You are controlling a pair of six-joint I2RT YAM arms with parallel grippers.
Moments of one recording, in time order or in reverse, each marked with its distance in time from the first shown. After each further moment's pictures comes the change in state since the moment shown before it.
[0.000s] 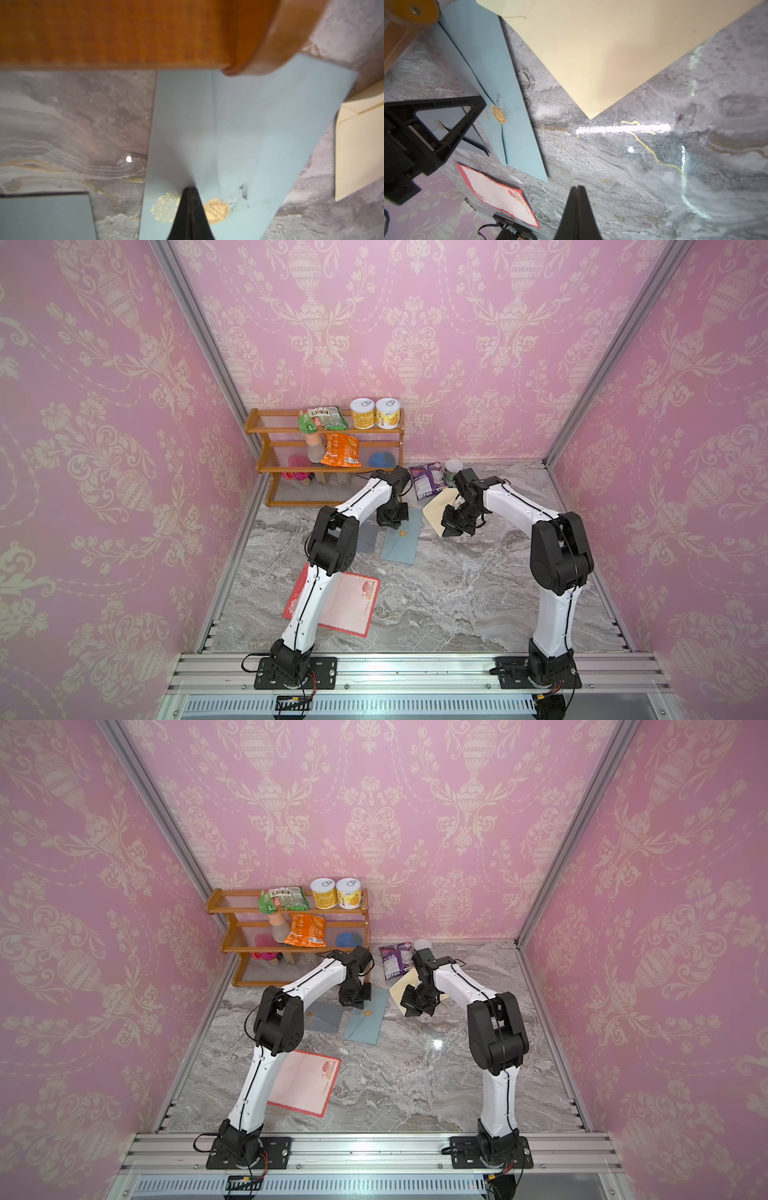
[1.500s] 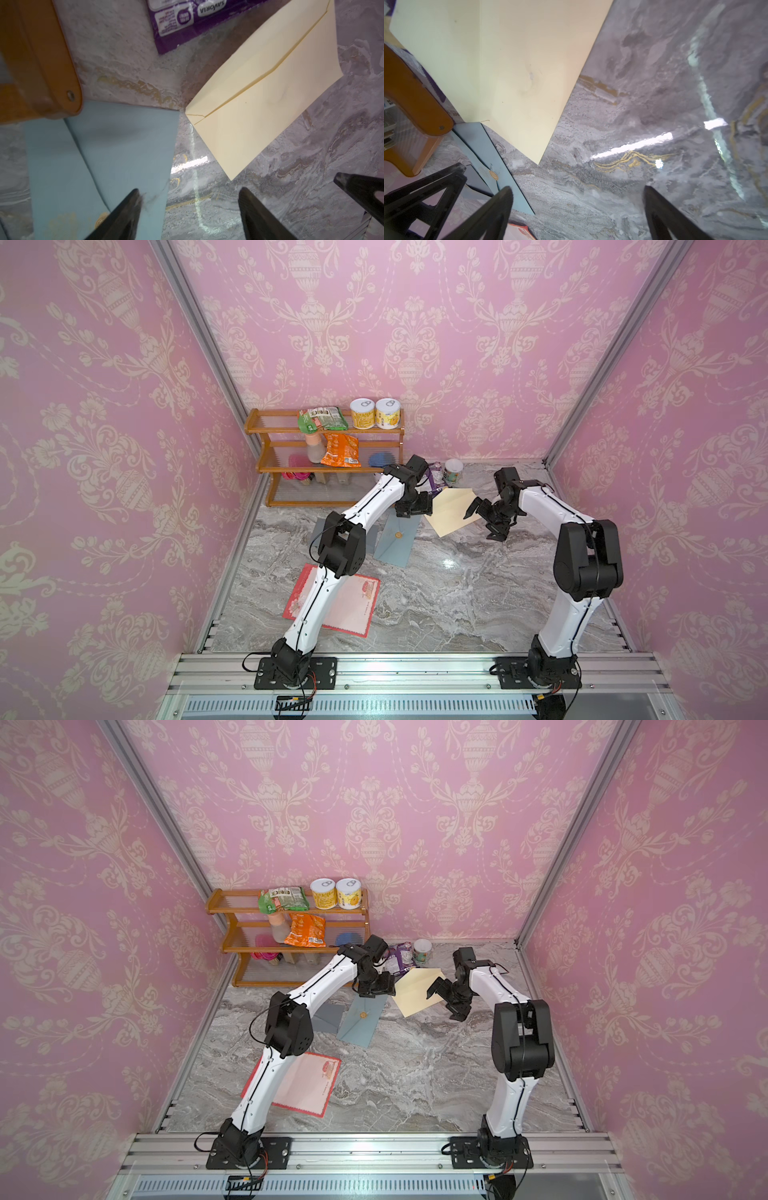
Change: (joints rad) left arm -0.090 -0.025 0.132 0.005 0.080 0.009; right arm -0.198 -0.110 -0.152 0.105 0.055 0.072
